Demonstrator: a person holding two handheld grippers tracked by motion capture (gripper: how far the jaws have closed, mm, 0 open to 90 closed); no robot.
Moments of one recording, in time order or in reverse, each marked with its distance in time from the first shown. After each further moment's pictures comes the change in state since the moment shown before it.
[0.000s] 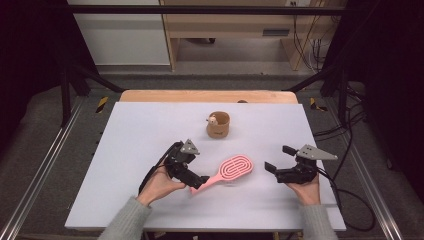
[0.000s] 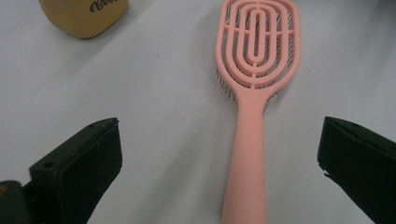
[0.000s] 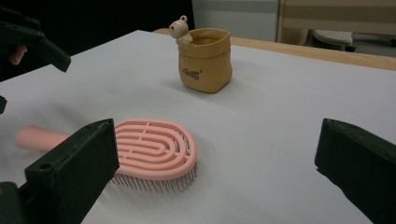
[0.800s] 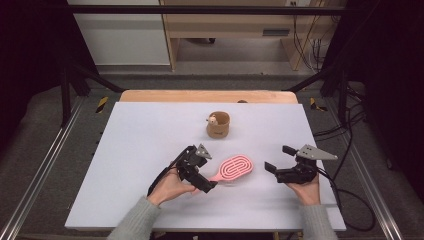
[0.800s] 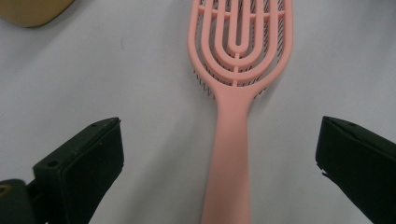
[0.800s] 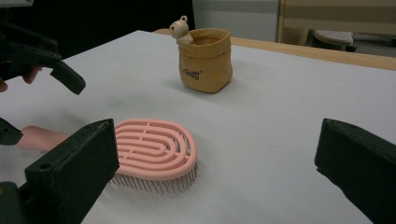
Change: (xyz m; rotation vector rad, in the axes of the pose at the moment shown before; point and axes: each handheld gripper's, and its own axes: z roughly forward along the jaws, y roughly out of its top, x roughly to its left) left arm -0.013 0.008 0.030 0.084 -0.040 0.026; right arm 0.000 0.000 0.000 0.000 0.001 0.001
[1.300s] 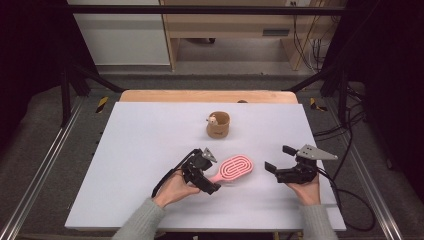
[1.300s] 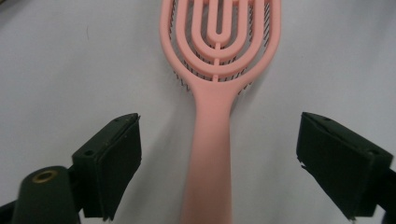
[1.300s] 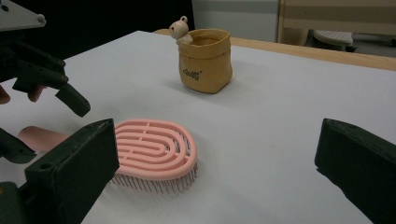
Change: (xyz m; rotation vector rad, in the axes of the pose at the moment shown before) left arm -0.006 0.002 0.016 0.052 -0.049 0.005; right arm 0.000 0.000 0.000 -0.003 -0.002 -0.001
